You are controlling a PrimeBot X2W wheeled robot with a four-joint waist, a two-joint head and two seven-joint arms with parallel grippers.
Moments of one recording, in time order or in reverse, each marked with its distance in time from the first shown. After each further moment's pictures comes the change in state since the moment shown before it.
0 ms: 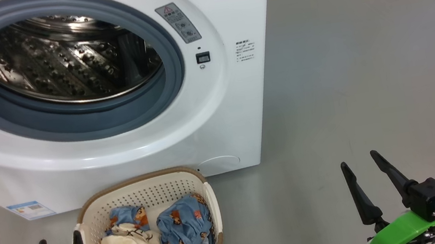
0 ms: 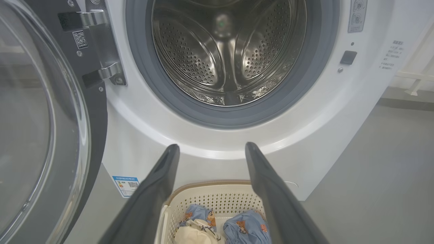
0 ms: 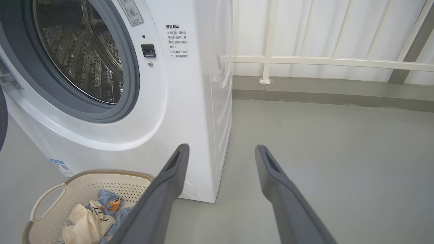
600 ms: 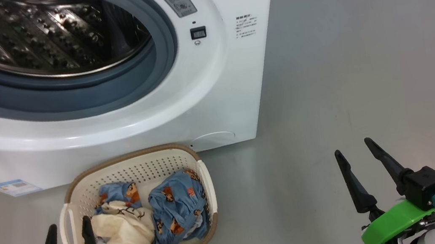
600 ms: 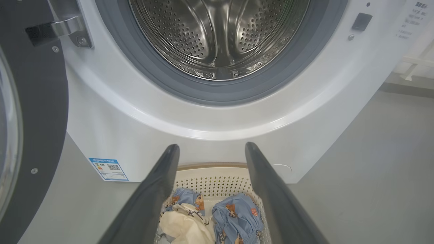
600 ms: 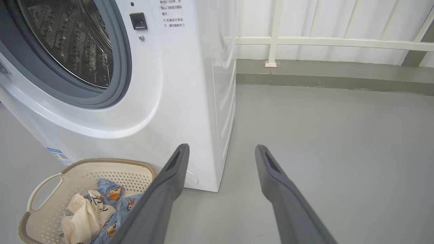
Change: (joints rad) left arm -0.067 0.003 -0.047 0.049 -0.029 0.000 0.000; right arm -0.050 0.002 0.012 0.002 -0.002 0.000 0.000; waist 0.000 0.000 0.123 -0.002
